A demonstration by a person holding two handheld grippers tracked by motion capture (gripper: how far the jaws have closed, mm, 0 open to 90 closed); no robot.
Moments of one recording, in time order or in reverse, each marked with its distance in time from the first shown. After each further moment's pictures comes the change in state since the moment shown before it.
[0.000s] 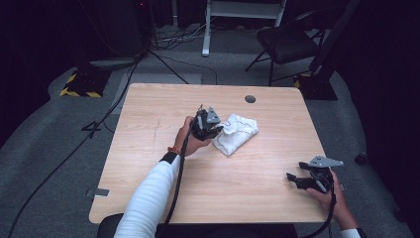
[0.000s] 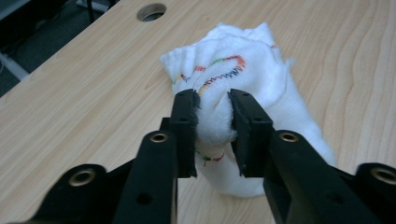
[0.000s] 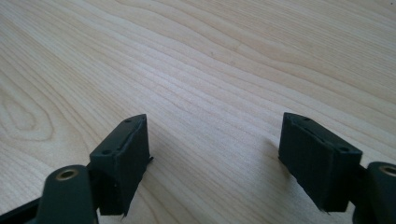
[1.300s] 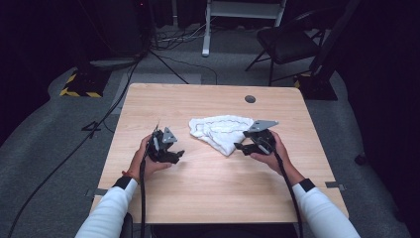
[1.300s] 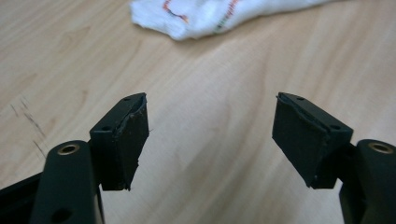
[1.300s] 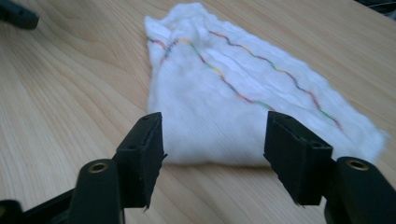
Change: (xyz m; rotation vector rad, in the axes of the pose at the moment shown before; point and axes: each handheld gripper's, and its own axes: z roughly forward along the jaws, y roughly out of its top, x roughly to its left) left arm 0.008 -0.113 -0.081 0.144 0.055 -0.090; right arm 0.089 0.166 0.100 -0.029 0.157 -0.213
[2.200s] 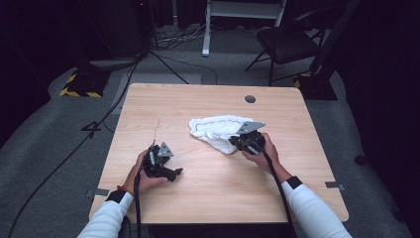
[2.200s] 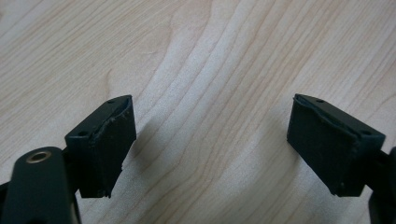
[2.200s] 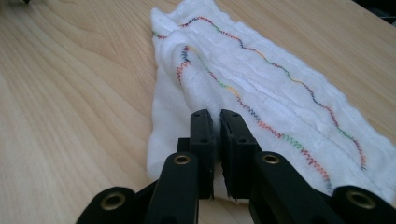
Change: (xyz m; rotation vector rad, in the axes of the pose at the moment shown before) left arm -0.016 -0.033 0.002 0.057 -0.101 -0.067; right arm 0.012 0.003 0.021 0.013 -0.025 -0.077
